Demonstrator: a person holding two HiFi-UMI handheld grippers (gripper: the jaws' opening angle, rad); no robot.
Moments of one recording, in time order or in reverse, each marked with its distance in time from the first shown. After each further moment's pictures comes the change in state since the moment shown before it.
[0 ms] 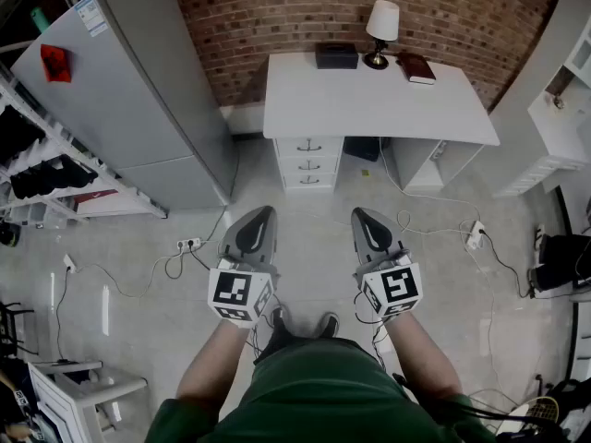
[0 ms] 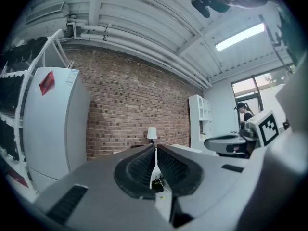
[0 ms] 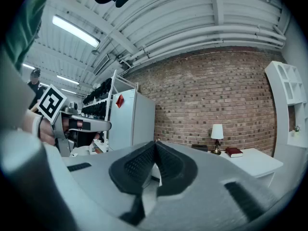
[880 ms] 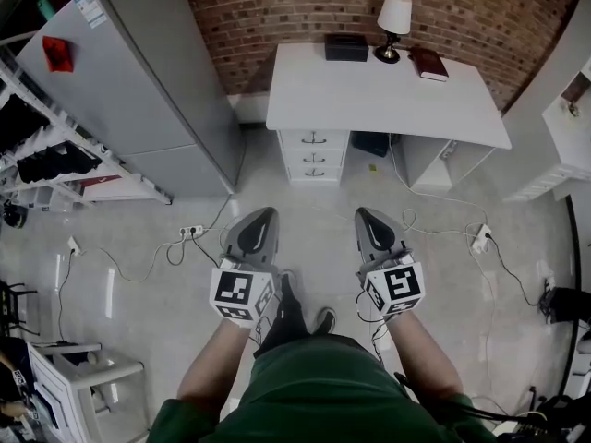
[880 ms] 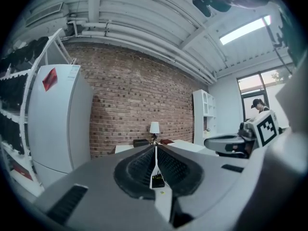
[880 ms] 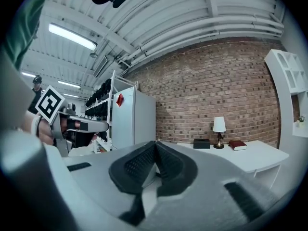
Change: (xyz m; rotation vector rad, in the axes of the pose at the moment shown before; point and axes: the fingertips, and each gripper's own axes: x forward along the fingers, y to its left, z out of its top) left arm 0.015 -0.021 -0.027 -0.019 0.057 0.050; right arm -0.004 -0.032 -0.031 0.052 0.030 0.045
